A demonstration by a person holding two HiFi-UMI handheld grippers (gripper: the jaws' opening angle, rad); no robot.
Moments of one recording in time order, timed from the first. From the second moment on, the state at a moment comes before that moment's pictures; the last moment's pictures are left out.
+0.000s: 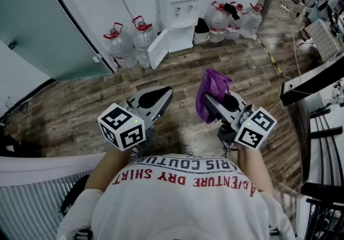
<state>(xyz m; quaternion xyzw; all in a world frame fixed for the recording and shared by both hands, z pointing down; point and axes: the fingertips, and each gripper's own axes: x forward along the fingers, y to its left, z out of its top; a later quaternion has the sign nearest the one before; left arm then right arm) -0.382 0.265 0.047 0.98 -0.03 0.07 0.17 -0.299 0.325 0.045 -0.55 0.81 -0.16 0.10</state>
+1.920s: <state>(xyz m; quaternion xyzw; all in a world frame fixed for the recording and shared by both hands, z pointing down) -0.122 0.078 0.119 0.97 -0.05 0.10 0.22 -0.028 0.151 0.120 -0.60 0.77 -0.20 0.06</state>
